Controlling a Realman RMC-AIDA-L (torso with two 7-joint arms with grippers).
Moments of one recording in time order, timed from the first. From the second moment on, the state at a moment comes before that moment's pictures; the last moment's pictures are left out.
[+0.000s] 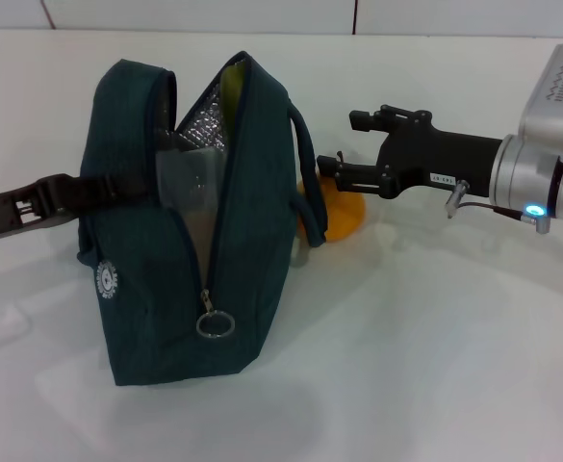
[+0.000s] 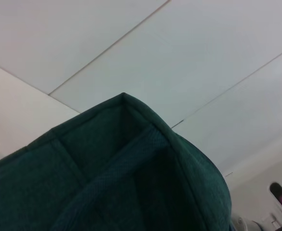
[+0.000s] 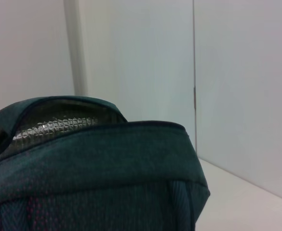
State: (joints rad) left arm -0.29 -2.08 0.60 0.91 1.85 1.77 -2.18; right arm 0.72 2.03 -1.63 -0.40 -0.97 -0.97 1.03
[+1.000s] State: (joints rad) left arm -0.29 -2.08 0.60 0.91 1.85 1.75 -2.17; right arm 0.74 2.03 -1.69 -0.41 -0.94 -0.94 1.03
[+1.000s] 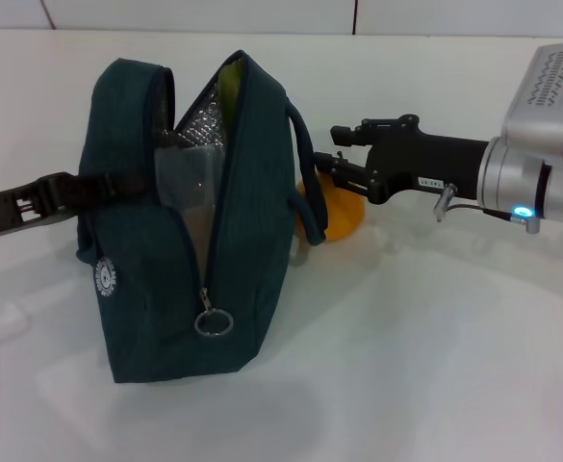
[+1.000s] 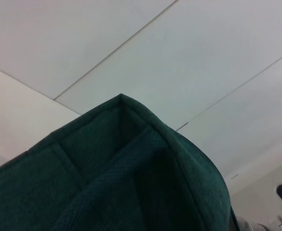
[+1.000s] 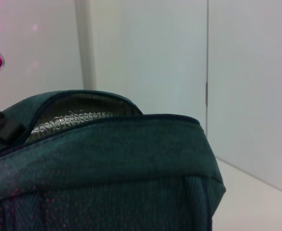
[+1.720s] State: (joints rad) left arm -0.29 -2.08 0.60 0.91 1.85 1.75 -2.17; right arm 0.73 2.03 -1.69 -0.41 -0.94 -0.95 1.03
